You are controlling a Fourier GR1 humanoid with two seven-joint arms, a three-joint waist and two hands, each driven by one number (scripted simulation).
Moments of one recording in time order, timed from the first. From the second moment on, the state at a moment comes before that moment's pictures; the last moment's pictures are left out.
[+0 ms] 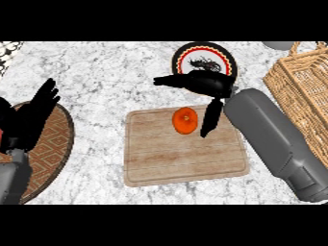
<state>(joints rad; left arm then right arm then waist) -0.22 0.34 0.07 -1.37 0.15 0.00 0.21 -0.91 -0.22 0.41 -0.80 0.47 0.47 -0.55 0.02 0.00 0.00</state>
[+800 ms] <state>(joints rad) -0.22 0.30 0.09 -1.35 0.11 -0.01 0.20 -0.97 -0.17 0.38 -0.55 0.68 0.40 -0.70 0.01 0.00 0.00</state>
